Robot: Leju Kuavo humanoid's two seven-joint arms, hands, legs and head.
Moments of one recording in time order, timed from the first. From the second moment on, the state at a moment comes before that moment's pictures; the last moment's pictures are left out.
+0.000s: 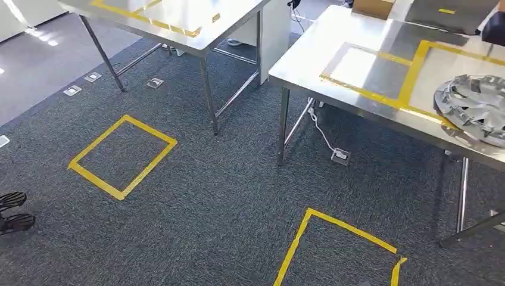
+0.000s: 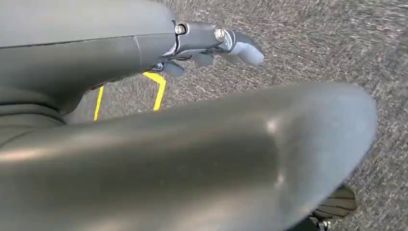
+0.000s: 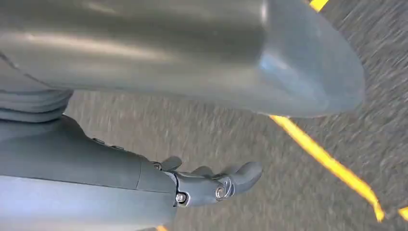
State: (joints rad) left arm -0.07 -0.05 1.08 -0.20 -1.10 -0.07 -0.20; right arm -0.05 -0.04 0.00 -0.20 0.37 -0.42 0.07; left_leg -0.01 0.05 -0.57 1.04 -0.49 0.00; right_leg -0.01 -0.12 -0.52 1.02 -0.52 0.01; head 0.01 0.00
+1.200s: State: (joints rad) left arm -0.07 -0.07 1.09 -0.20 -1.12 -0.08 -0.20; right arm -0.05 0.01 -0.19 -0.20 0.31 -0.15 0.03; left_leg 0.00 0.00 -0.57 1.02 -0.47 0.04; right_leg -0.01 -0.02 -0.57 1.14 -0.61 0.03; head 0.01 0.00
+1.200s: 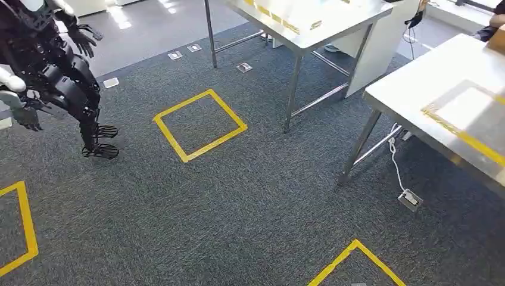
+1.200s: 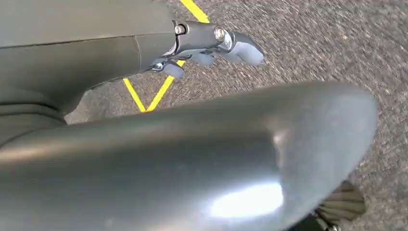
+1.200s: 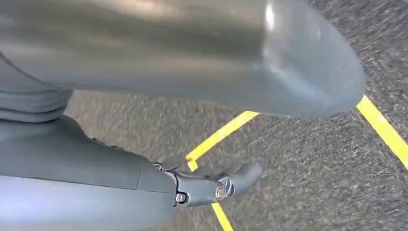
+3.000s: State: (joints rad) left arm -0.07 -0.09 1.08 -0.20 -1.14 -0.08 -0.19; right arm -0.06 -0.01 -0.11 -0.20 0.44 -0.16 0.07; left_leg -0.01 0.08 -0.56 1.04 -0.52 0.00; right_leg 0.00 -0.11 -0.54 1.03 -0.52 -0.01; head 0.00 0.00
